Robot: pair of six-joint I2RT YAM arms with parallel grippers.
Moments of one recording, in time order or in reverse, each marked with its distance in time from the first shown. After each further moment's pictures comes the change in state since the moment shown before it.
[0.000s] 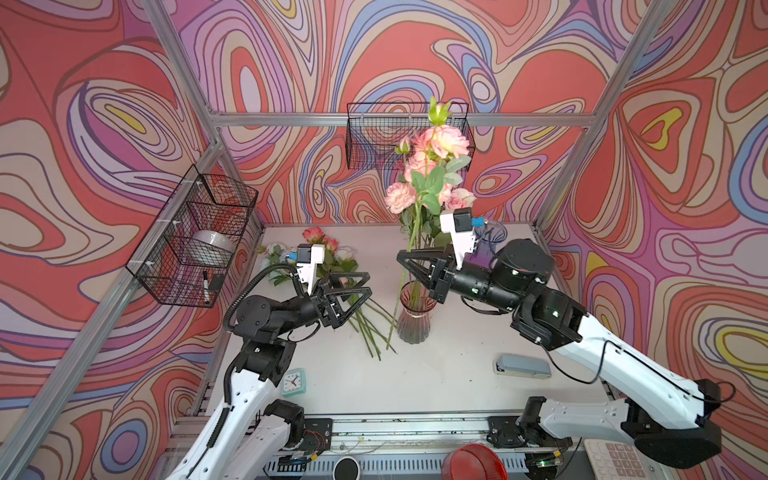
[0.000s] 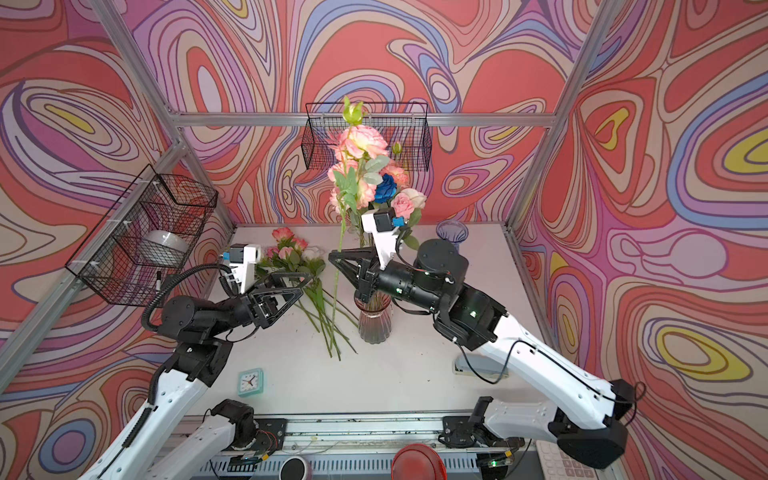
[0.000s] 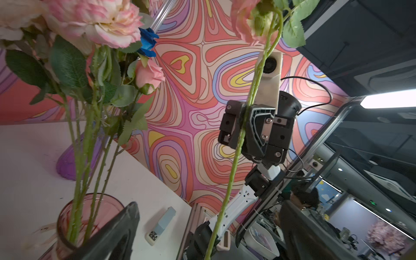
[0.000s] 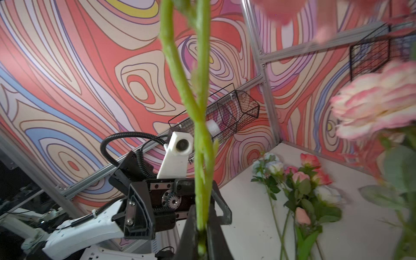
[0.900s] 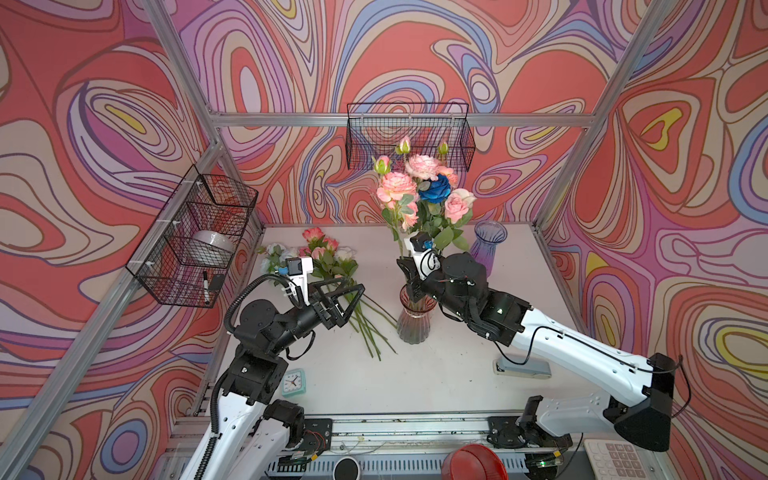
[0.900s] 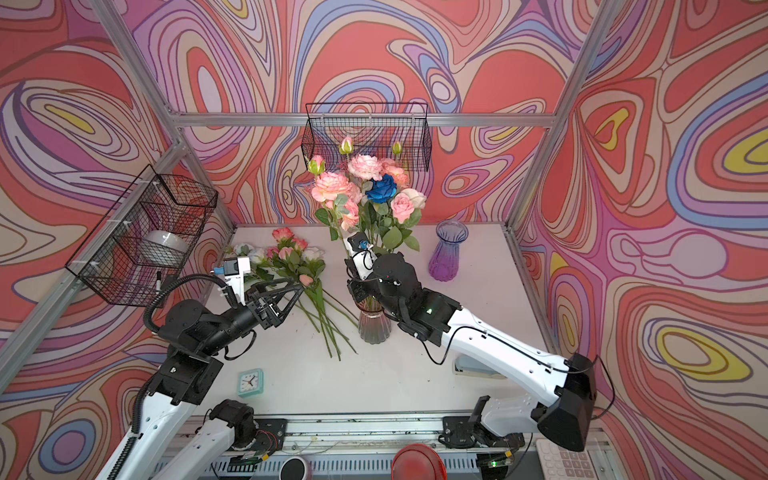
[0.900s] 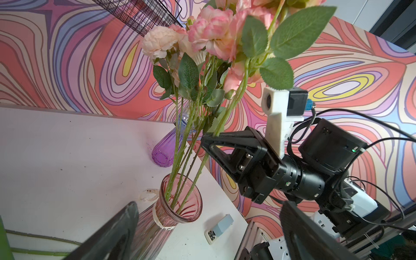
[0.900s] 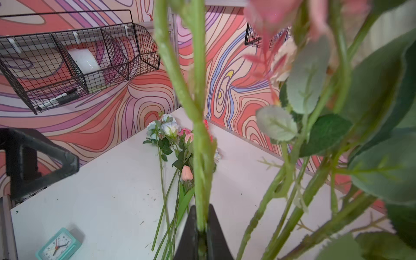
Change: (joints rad) left arm 0.000 -0.104 -0.027 -0.365 -0.291 0.229; right arm 0.000 0.170 -0.185 0.039 0.388 -0.318
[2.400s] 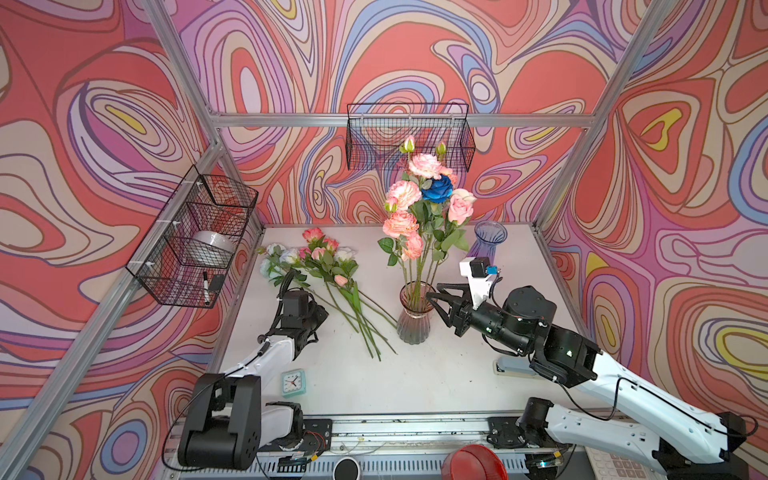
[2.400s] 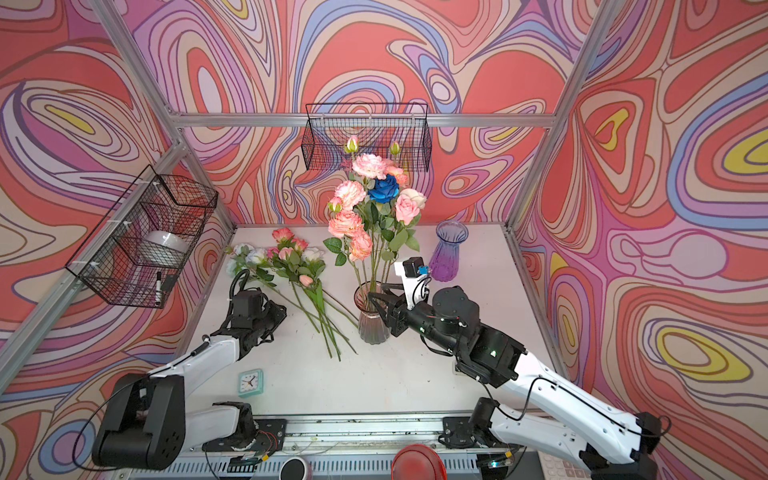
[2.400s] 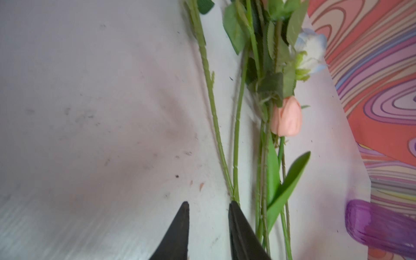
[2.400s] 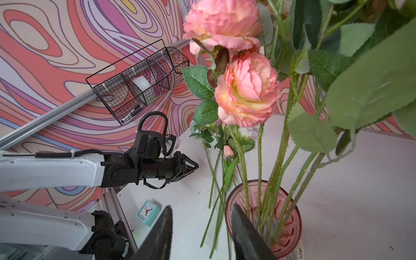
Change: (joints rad) left arm 0.249 0.683 -0.224 0.056 -0.531 -0.184; right arm 0.002 -0.444 -0.252 -0.099 -0.163 0.294
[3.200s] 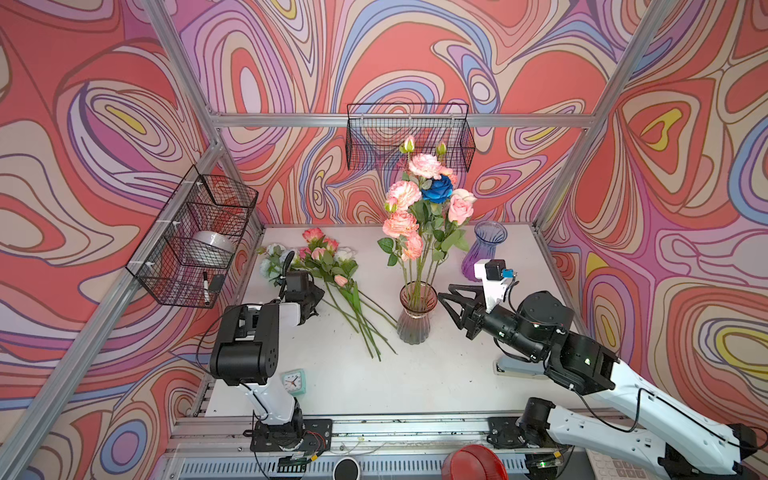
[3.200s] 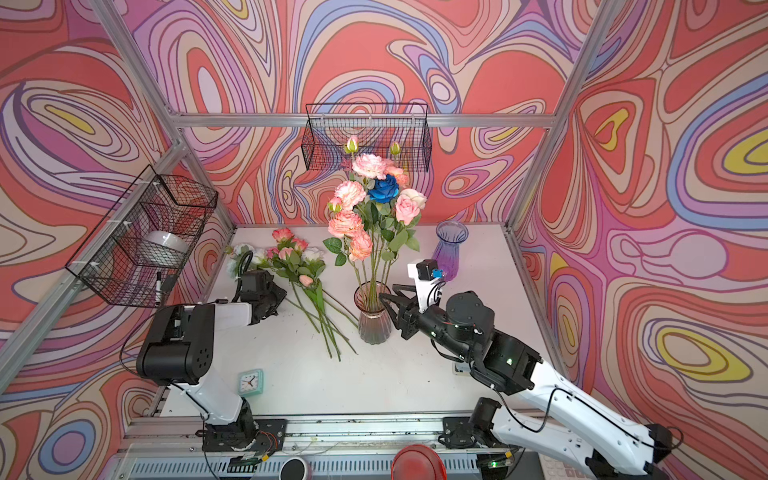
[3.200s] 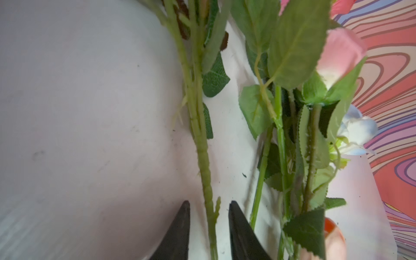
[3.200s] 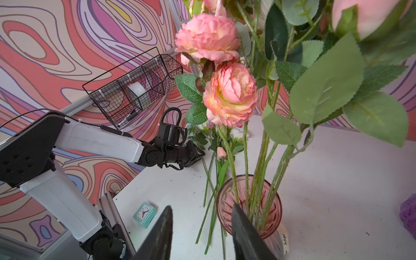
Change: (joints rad) left arm 0.061 0.434 0.257 0.169 -0.036 -0.012; right arm 0.001 -0.072 0.000 -0.064 0.048 0.004
